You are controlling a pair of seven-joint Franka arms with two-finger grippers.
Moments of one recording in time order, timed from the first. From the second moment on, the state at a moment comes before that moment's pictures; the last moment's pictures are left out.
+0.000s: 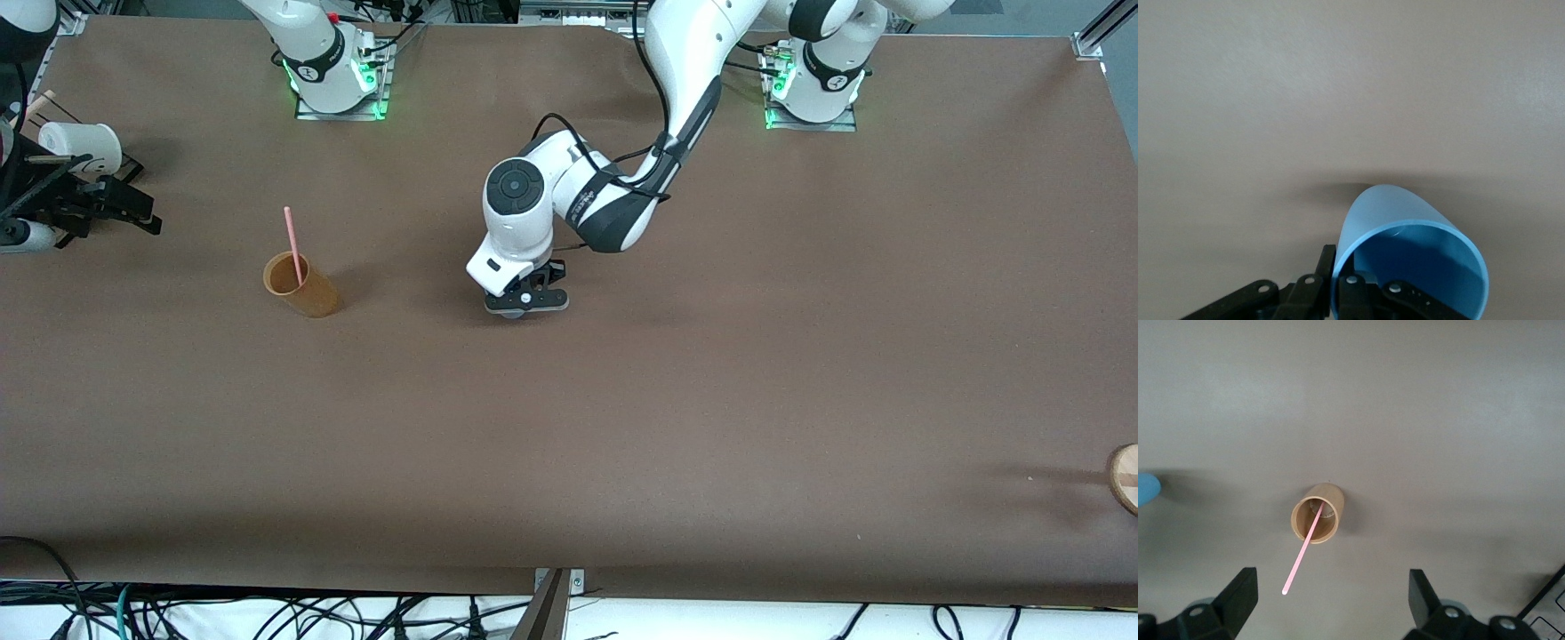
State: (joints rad) left arm -0.94 0.95 0.14 -1.07 -0.22 2.03 -0.88; right arm -0.04 -0.01 -0.03 -1.72 0.03 1.68 -0.11
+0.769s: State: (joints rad) left arm -0.92 0.96 0.14 -1.04 -0.24 2.05 -0.92; right arm 0.06 0.15 -0.02 -1.80 0.03 1.68 0.14
